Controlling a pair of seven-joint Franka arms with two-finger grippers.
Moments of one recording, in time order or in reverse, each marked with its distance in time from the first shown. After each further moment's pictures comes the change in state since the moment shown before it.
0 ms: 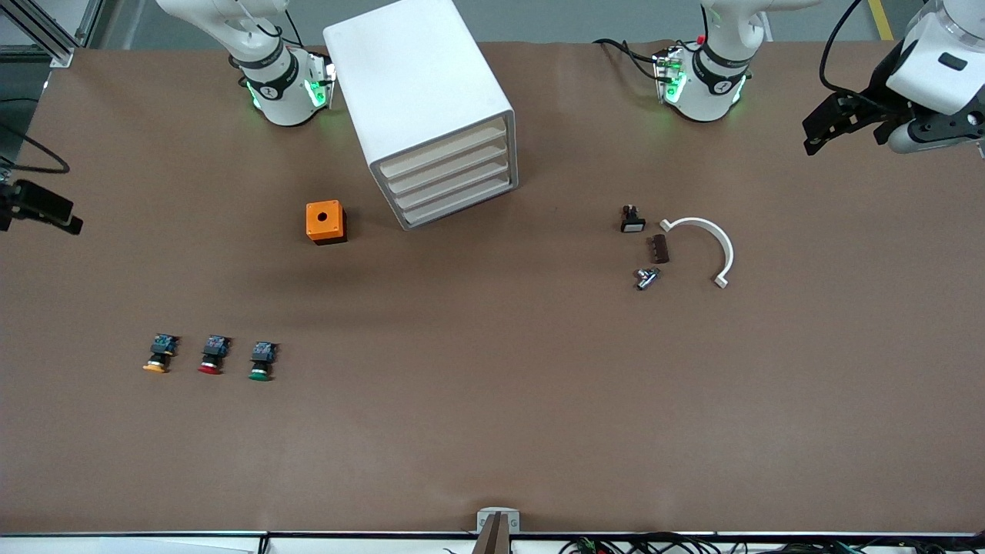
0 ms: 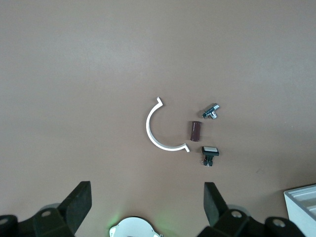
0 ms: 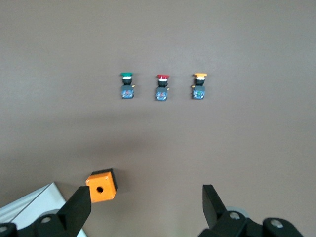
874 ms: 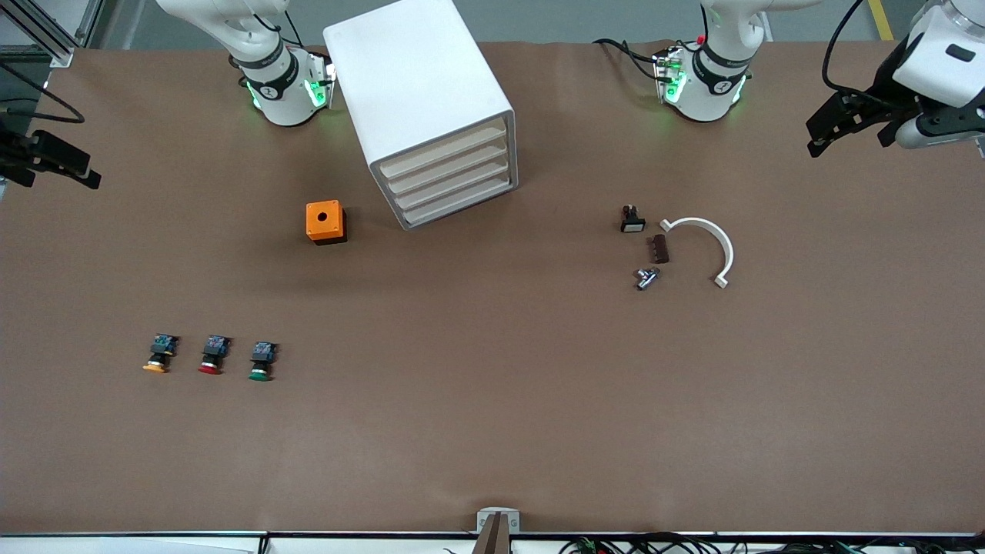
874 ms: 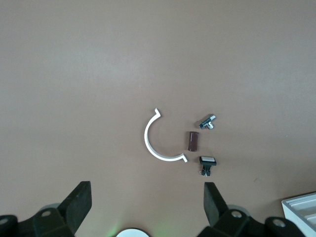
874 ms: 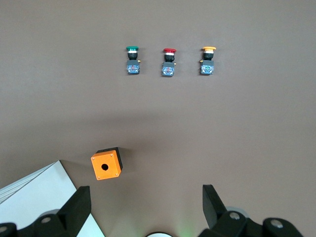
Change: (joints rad) left arm 0.001 0.007 0.003 0.026 0.000 0.038 0.021; right arm -0.004 -0.207 0.006 -0.281 0.007 0.060 0.000
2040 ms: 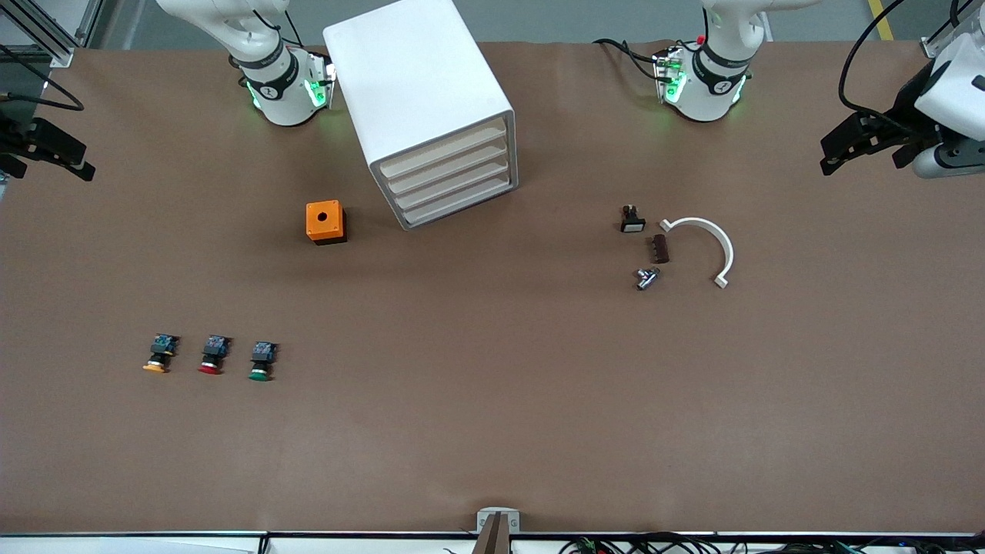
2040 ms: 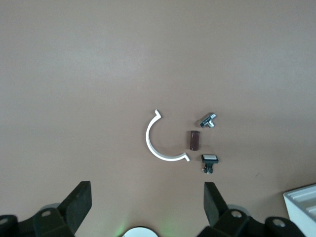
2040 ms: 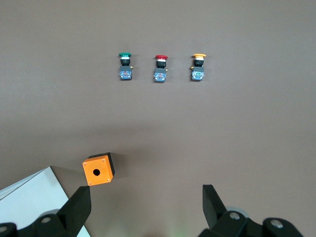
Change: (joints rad) left arm 0.019 0.107 0.000 0.122 0.000 -0.066 0.072; right arm 0.000 -0.037 0.002 -0.034 -0.039 0.039 0.000
